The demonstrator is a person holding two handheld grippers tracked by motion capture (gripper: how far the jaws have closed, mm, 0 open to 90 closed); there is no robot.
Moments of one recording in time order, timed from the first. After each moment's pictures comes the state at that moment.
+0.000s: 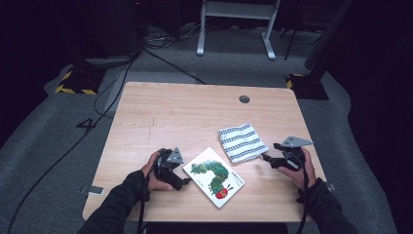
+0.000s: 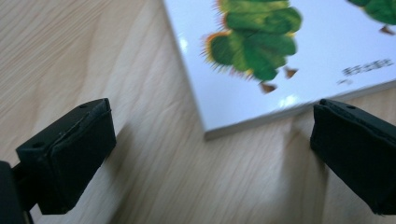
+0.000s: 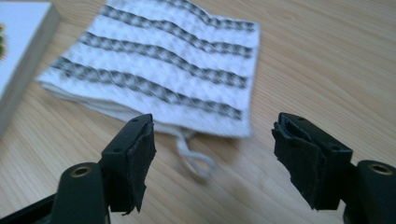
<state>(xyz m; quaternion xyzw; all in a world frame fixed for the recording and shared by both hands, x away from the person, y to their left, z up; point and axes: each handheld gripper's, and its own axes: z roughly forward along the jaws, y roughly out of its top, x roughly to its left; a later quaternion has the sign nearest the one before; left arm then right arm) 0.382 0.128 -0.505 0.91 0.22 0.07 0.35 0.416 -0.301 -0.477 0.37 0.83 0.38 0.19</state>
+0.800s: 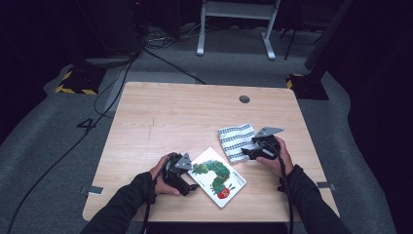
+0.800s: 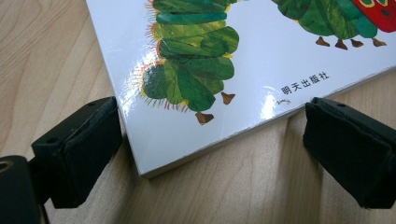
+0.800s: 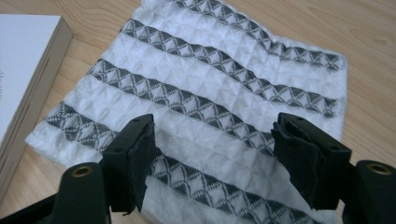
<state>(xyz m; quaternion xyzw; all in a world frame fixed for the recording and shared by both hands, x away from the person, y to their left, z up) 0.372 0.108 -0.505 0.92 0.17 0.06 0.35 0.459 -0.239 -0.489 0.34 0.86 0.36 0.16</state>
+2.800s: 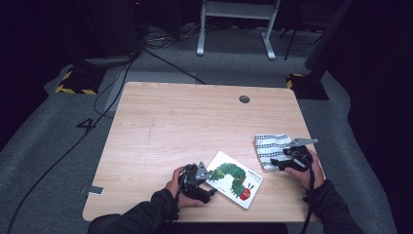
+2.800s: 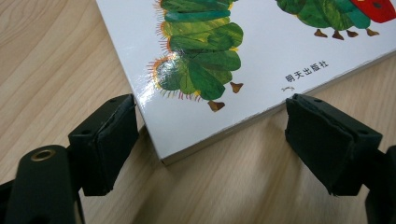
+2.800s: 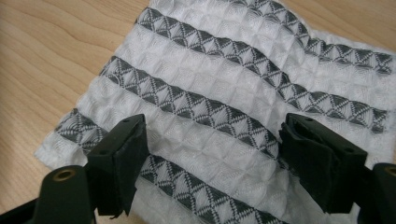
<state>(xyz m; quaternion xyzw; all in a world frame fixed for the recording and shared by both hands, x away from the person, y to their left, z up) 0.335 0.047 -0.503 0.89 0.26 0.10 0.36 0.423 -0.337 -0.492 0.42 0.84 0.31 0.16</state>
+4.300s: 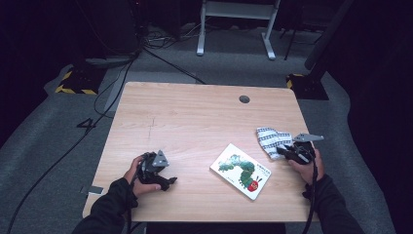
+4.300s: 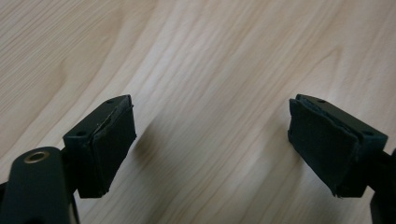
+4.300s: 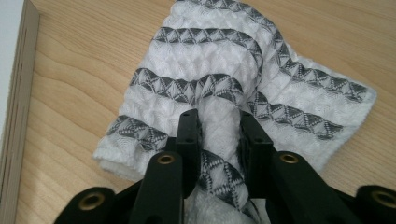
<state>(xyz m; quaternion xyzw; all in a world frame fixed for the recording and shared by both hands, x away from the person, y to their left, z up) 0.360 0.186 -0.496 0.89 0.30 0.12 0.31 0.442 -0.355 -0.496 0.42 0.81 0.36 0.18</state>
